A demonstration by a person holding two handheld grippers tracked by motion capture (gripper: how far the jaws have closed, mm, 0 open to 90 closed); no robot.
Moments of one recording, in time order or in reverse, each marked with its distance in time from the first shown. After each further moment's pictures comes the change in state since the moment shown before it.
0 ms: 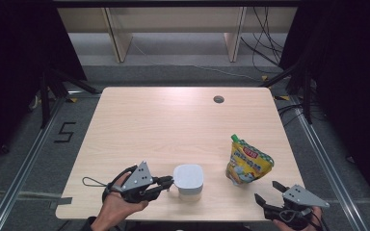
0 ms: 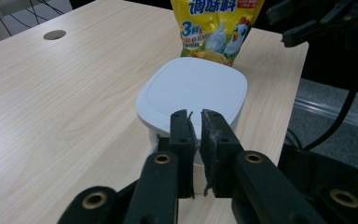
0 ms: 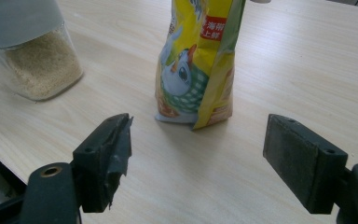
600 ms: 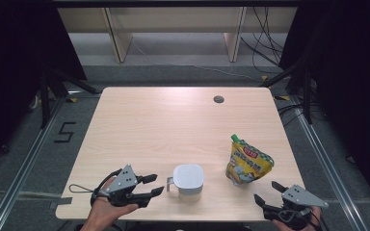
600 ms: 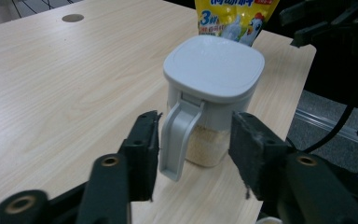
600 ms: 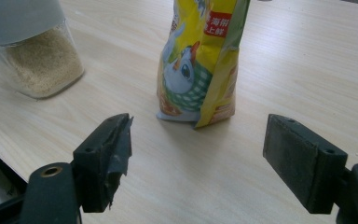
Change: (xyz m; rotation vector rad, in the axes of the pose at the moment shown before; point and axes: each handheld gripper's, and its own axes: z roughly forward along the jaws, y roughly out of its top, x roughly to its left) left arm 0.013 -0.030 -0.021 -0.012 0.024 -0.079; right arm 0.001 -0.001 0.002 0.007 0.008 -0.008
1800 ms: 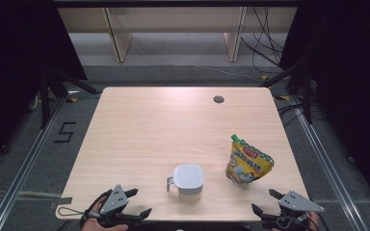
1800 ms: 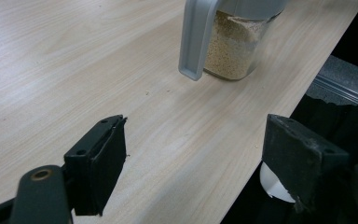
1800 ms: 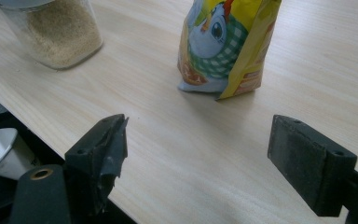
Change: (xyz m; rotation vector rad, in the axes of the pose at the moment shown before) left arm -0.009 -0.060 -0.014 0.136 0.116 -0.041; right arm 0.008 -0.014 -0.001 0.066 0.050 0.003
